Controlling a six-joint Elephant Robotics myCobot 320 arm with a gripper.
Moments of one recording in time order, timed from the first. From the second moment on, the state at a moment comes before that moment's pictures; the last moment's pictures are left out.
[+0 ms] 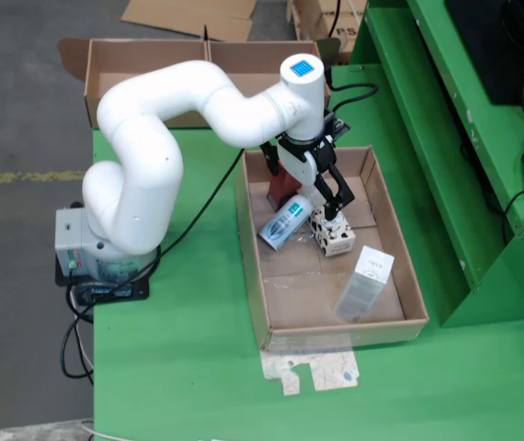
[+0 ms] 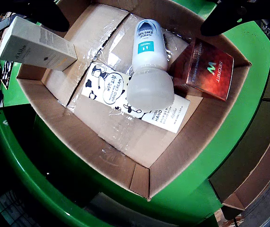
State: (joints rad) arm 0.39 -0.24 -1.29 0.16 1.44 -0.17
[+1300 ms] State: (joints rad) arm 0.29 -0.38 -1.39 0.47 1.48 -0.22
